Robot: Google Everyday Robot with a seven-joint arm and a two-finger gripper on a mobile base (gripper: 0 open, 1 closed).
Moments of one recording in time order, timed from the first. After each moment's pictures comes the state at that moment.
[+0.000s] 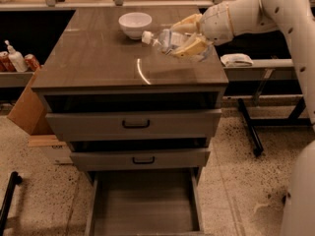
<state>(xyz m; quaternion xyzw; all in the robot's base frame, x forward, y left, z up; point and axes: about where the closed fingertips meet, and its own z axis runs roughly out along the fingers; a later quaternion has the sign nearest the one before) 0.691 -0.073 0.927 -0.68 0.51 0.20 0.49</state>
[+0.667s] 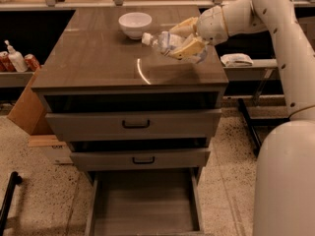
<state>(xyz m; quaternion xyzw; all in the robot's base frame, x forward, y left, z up) 0.717 -0.072 0.907 -0.67 0.53 0.24 0.47</state>
